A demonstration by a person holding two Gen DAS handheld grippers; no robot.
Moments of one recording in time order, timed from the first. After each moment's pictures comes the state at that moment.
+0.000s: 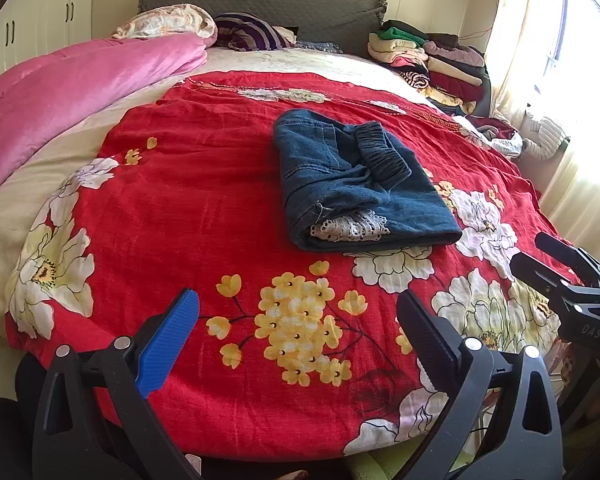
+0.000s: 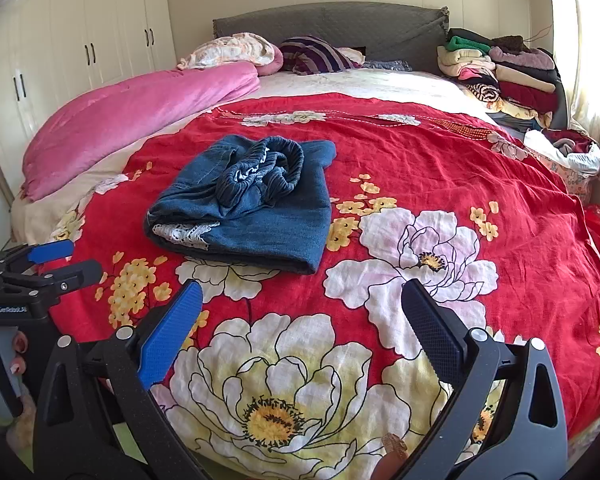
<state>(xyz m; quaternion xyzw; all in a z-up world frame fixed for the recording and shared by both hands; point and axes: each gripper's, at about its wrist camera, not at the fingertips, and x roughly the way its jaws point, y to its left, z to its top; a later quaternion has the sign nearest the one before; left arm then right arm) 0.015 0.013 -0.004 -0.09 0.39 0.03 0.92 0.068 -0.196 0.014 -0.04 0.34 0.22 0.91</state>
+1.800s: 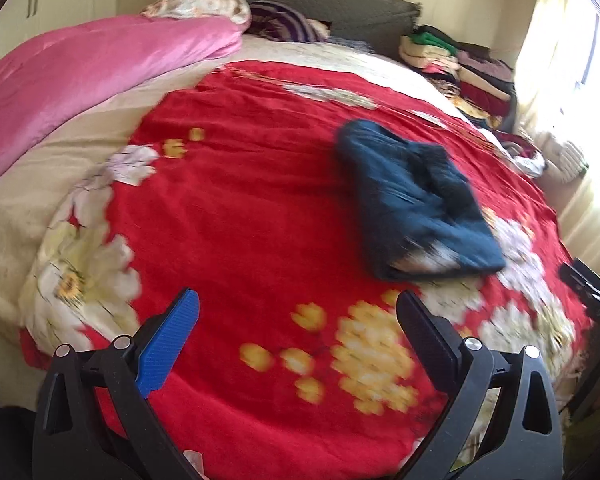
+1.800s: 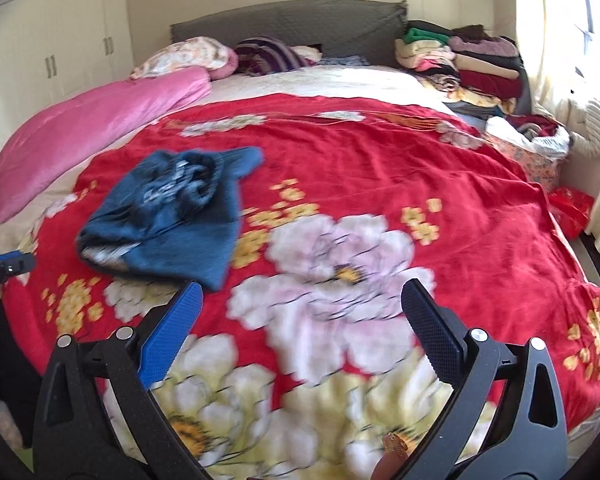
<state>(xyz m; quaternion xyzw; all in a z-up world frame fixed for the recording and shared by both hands) 0.042 0.089 -0.007 -0.13 0.41 0.07 0.90 0.110 -0.251 0.012 -0.02 0.35 0.14 0.93</state>
